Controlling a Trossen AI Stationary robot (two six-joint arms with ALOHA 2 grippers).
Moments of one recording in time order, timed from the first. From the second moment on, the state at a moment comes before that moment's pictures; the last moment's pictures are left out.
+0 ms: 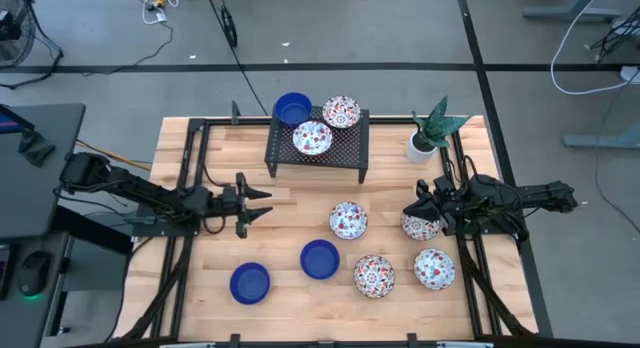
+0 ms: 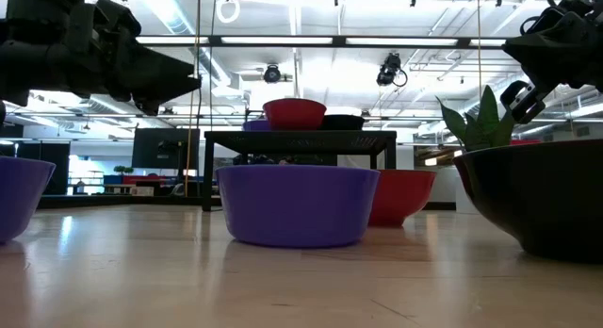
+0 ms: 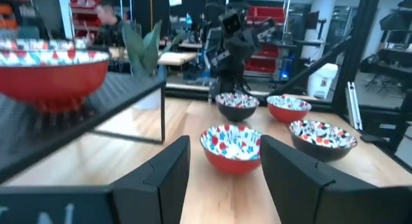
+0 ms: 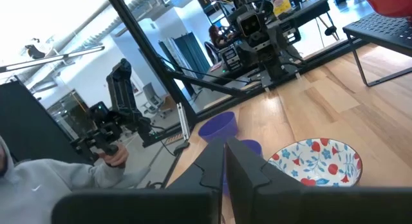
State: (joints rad) left arm -0.15 1.02 0.01 1.05 -0.28 -0.08; right arm 0.08 0.00 0.02 0.04 -0.15 0.54
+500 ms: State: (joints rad) left arm -0.15 1.02 0.01 0.94 -0.28 -0.17; right arm 0.08 0.01 0.02 0.05 -0.13 0.51
